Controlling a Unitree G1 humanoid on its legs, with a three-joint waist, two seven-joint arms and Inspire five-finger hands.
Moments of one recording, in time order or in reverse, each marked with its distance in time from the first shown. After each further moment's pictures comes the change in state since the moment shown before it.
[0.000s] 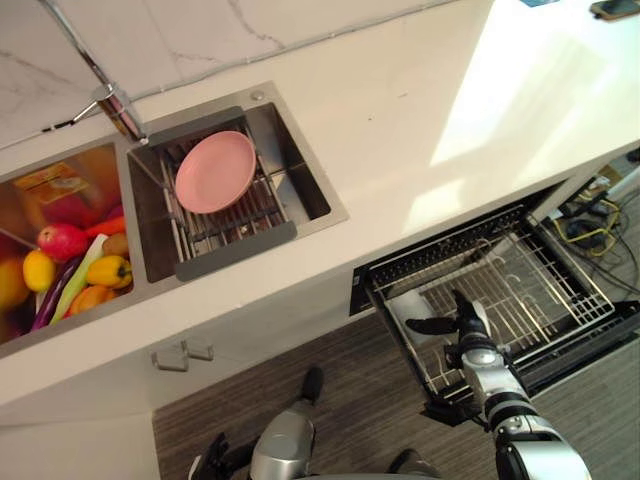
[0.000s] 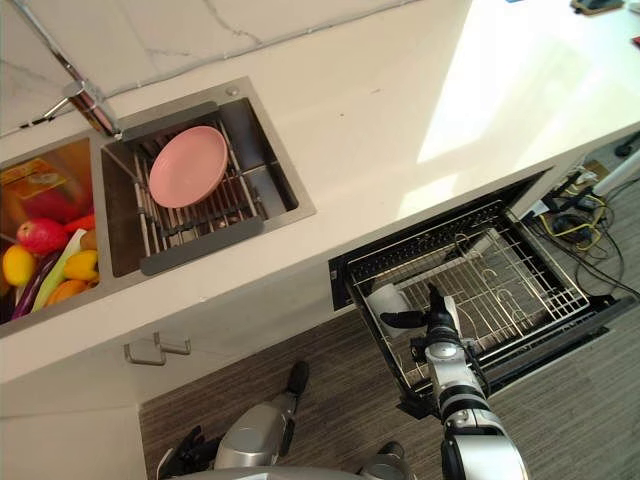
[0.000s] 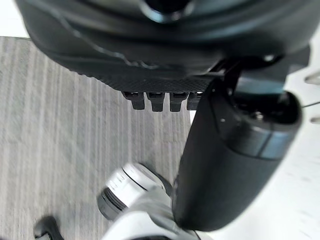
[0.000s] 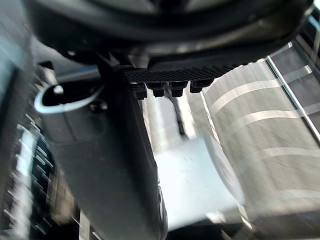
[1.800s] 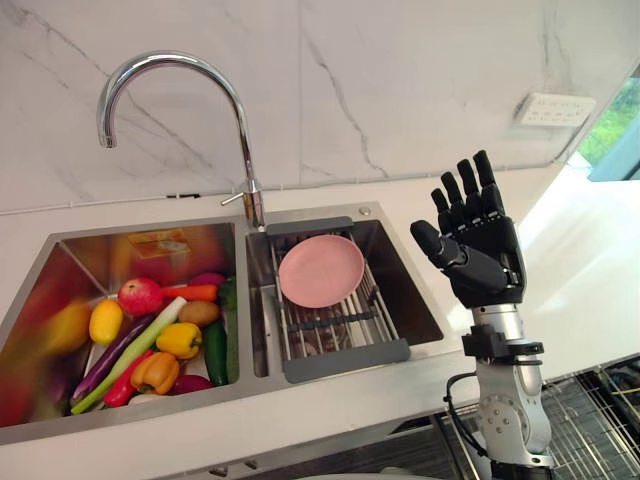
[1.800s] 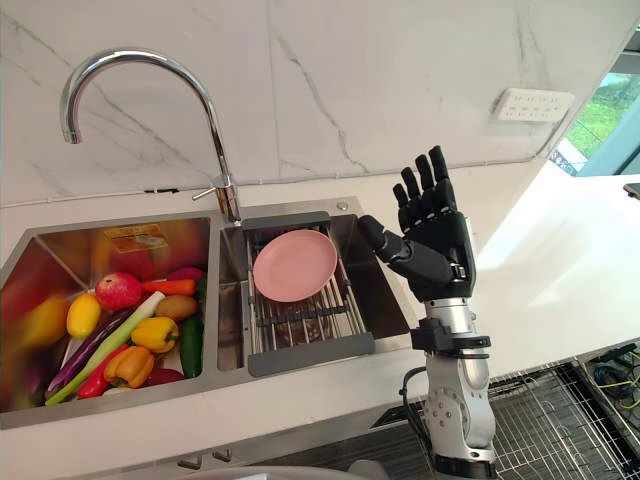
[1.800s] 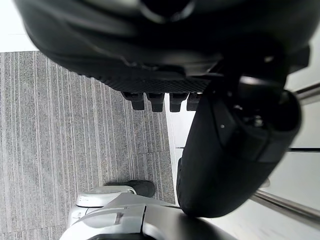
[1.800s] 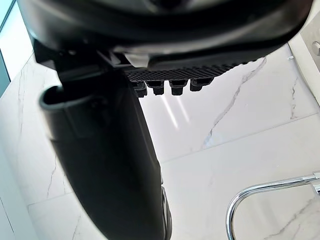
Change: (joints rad) left arm -0.088 0.086 -0.119 0.215 0.203 0.162 0.029; right arm 0.342 0.167 0.002 -1.017 0.701 -0.196 0.466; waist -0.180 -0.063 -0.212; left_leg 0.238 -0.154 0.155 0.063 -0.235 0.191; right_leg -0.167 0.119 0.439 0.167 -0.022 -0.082
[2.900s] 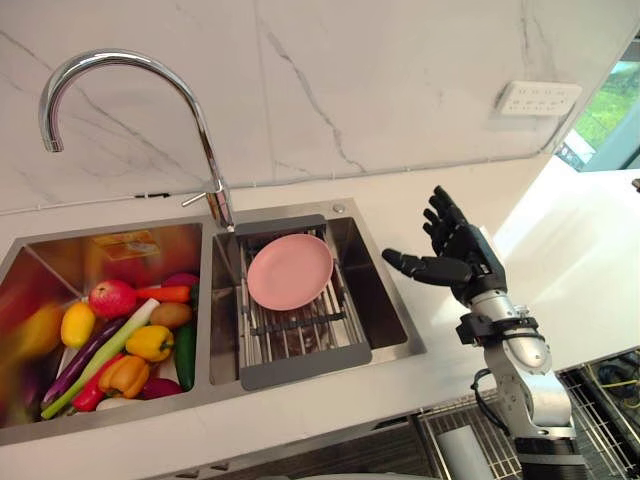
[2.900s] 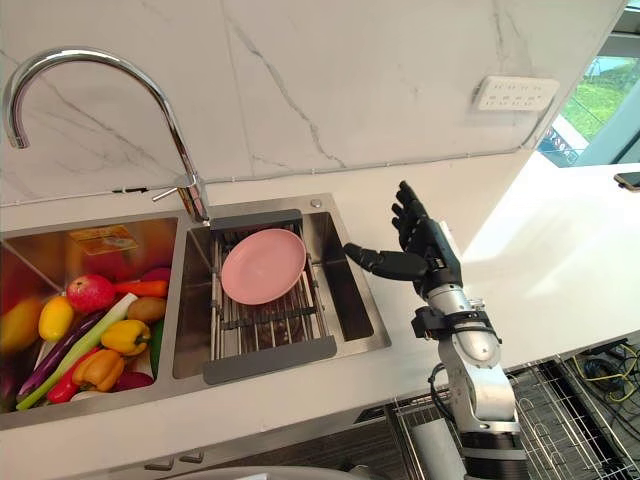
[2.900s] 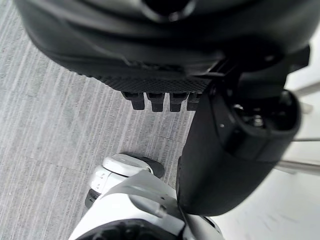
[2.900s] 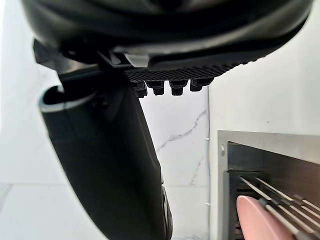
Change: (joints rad) left arm 0.047 -0.035 0.156 -0.005 -0.216 0.064 0.003; right arm -0.104 -0.240 0.009 0.132 -0.395 0.222 -0.014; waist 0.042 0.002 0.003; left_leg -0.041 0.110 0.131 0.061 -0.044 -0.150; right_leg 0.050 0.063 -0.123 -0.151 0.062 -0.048
